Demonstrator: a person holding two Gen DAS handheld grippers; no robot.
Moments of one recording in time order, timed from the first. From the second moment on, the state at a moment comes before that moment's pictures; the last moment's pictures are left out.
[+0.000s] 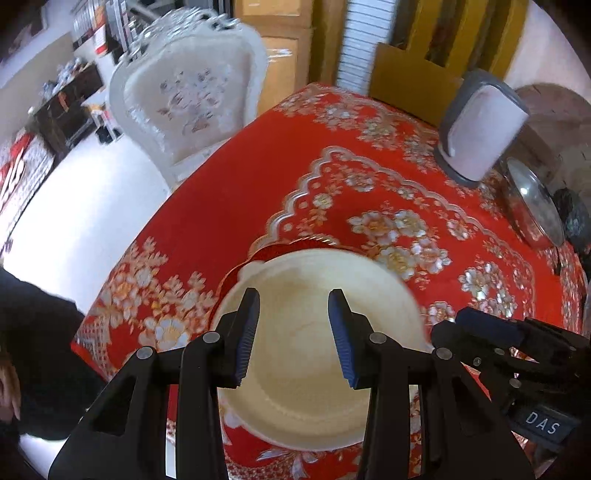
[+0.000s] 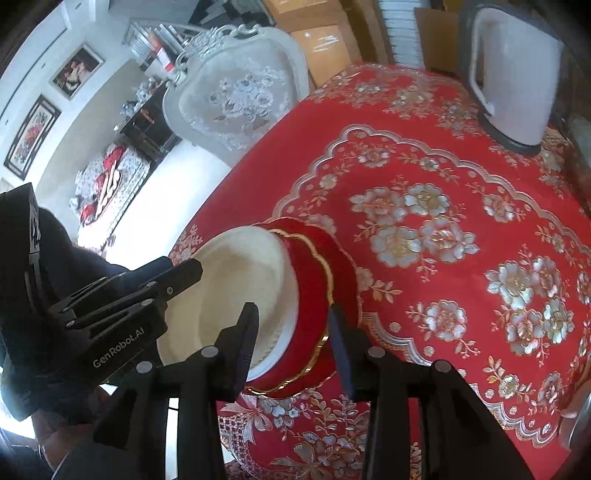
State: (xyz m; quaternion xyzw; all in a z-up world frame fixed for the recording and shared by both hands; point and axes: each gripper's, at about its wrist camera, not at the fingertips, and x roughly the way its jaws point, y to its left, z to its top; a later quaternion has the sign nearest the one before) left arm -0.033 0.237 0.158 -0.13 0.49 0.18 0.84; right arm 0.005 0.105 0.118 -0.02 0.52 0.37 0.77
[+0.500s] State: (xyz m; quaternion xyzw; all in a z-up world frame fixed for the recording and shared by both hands) left arm 0.024 0.119 0.157 -0.06 0.50 0.07 0.86; right arm 0.026 -0.021 0.112 0.06 0.54 0.27 0.80
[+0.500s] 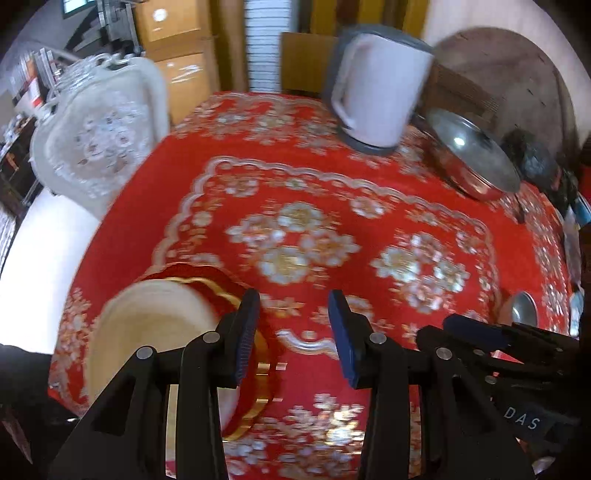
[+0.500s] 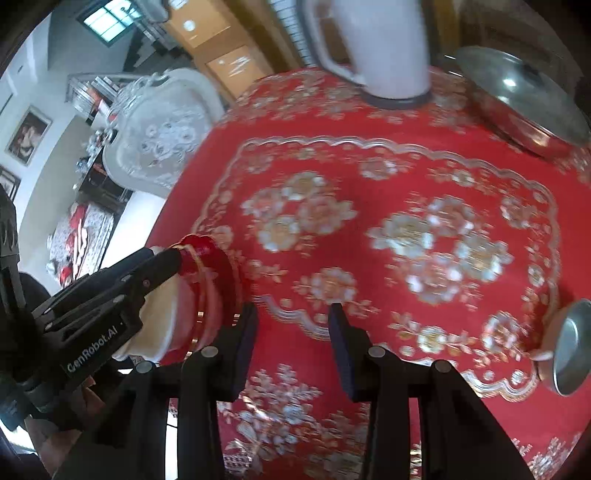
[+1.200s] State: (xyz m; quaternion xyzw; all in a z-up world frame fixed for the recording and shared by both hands) left arm 0.055 0.006 0.129 0.00 0.53 0.00 0.85; right arm 0.031 -0.132 0.090 0.12 0.55 0.20 0.80
